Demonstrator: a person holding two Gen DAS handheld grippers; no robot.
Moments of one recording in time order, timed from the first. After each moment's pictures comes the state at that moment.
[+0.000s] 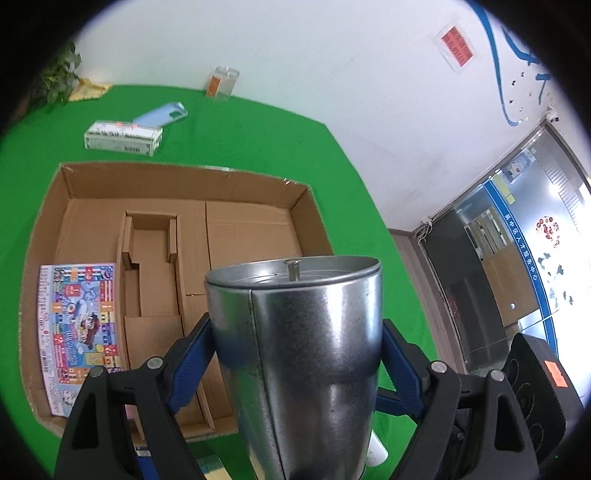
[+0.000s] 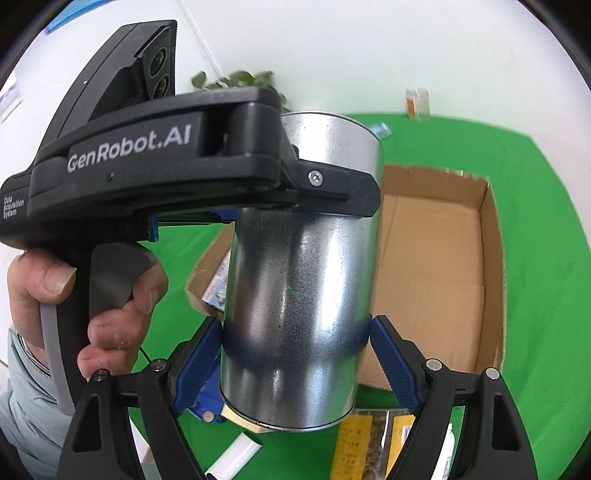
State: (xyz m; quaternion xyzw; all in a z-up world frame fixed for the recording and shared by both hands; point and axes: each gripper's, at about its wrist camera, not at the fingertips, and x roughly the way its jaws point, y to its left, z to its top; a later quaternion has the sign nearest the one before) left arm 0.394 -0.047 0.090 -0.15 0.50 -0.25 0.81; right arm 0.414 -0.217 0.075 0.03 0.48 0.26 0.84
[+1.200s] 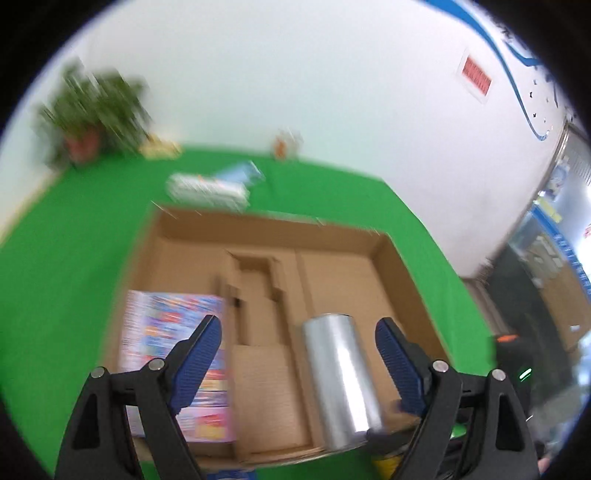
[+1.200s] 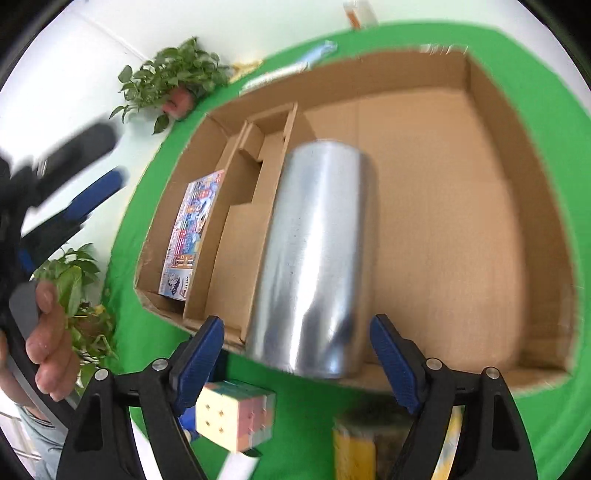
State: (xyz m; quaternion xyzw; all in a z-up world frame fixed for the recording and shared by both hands) left arm 0.326 0.028 0.091 -0.08 0.36 -0.11 0.92; right arm 0.431 -0.232 -0.011 0.11 0.56 0.19 0.80
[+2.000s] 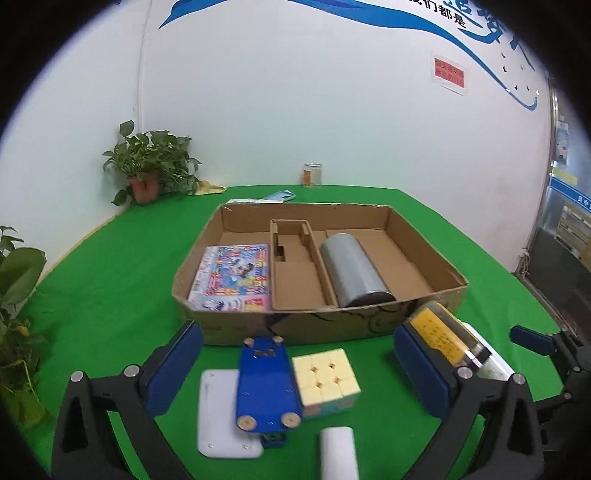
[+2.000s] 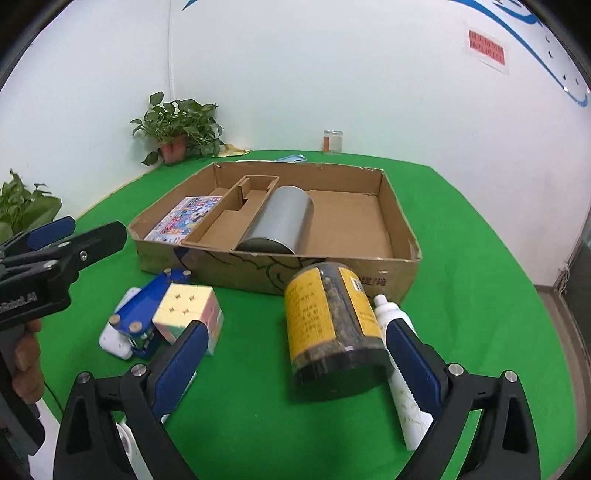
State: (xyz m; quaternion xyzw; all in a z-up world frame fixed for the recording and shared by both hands) left arm 0.132 0.004 0.045 0.00 0.27 -0.05 0.96; right arm 0.184 -0.249 0.027 -0.05 0.34 0.09 0.94
